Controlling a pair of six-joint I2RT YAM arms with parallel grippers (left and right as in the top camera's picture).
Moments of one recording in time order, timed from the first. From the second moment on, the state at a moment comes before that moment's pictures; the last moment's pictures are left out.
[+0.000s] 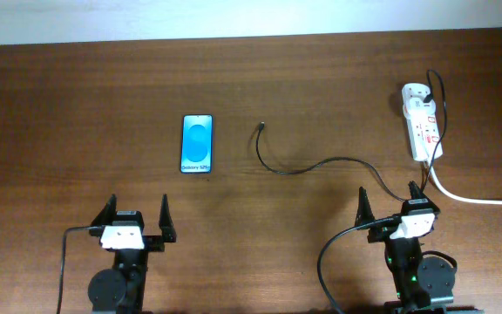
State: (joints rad) left arm -0.04 0.02 0.03 -0.06 0.00 0.02; right arm 0.05 0.01 0.01 -0.02 -0.02 -0.03
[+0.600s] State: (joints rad) left arm -0.04 0.61 0.47 -0.18 0.11 0.02; right arm 0.05 0.53 0.70 -0.44 -0.03 -0.03
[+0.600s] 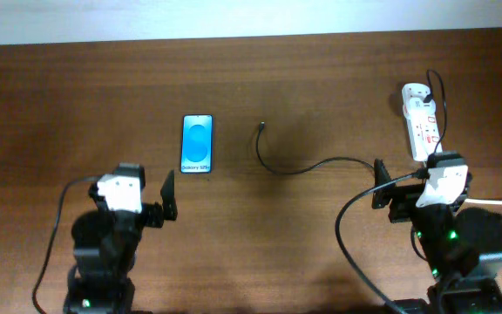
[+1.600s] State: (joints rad) left arm -0.04 1.49 1.37 -0.90 0.19 0.06; right arm 0.05 1.14 1.37 -0.97 -0.26 -0.03
